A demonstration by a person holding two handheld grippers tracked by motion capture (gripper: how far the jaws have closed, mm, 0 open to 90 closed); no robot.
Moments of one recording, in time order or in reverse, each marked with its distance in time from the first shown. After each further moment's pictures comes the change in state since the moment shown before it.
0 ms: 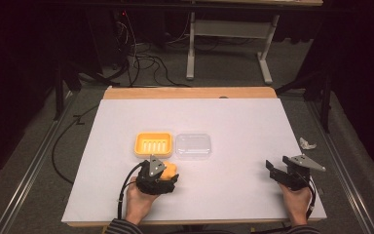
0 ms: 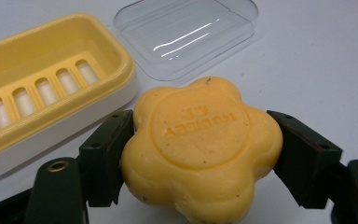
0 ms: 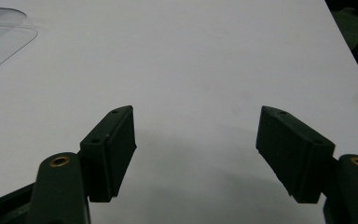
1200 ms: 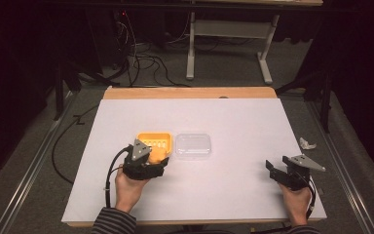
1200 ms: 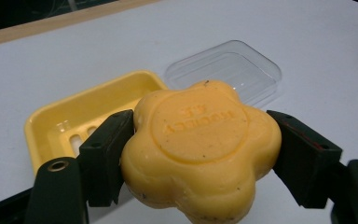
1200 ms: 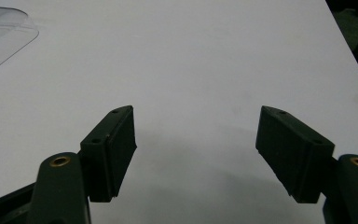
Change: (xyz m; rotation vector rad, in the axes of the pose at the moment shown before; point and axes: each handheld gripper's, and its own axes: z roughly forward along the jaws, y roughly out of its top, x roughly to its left) left arm 0.037 0.033 -0.027 -0.085 0.046 -0.048; right arm 0.000 0.000 0.000 -0.001 0.002 -0.005
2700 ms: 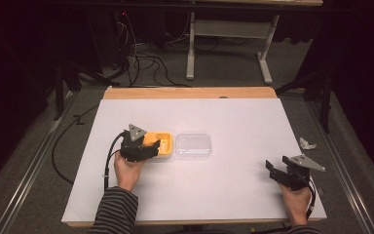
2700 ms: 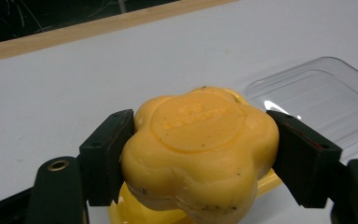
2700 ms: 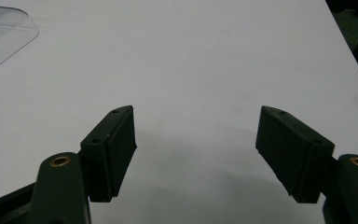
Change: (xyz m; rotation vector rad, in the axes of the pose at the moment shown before) left arm 0.042 0.009 0.039 0.010 0.159 -0.054; right arm 0.000 0.000 0.000 -0.001 -0.002 -0.004
